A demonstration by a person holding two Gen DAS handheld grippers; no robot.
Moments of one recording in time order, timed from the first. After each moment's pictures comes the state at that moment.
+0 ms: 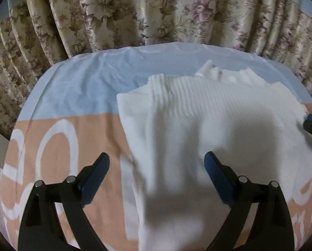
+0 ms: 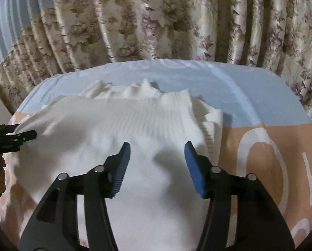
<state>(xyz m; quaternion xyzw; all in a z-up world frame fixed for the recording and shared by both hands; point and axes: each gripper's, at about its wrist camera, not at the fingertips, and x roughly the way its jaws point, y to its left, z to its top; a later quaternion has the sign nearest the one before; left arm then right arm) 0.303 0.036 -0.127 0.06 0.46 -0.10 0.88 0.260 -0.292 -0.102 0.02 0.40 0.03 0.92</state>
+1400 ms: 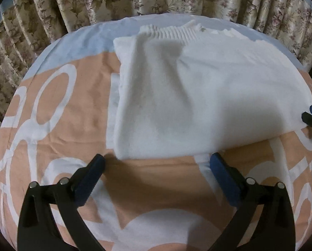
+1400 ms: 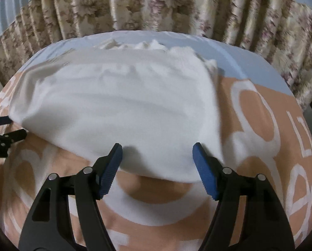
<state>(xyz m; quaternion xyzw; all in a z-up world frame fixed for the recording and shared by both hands) 0.225 0.040 -0.174 0.07 0.50 -0.10 0.86 0.174 -0.272 -0.137 -0.03 0.44 -0.01 0.90</state>
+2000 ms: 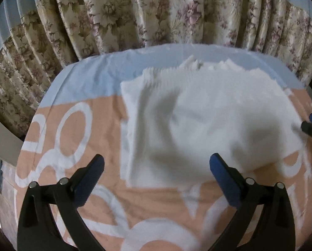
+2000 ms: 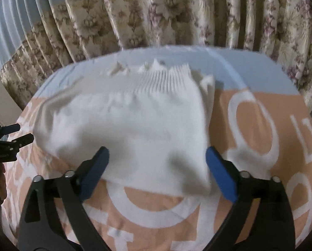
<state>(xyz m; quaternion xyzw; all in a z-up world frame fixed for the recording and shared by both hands) 0.233 0.021 -0.094 0.07 0.45 -0.09 0.88 0.184 -0.292 -0.086 0.04 0.42 0.04 0.91</state>
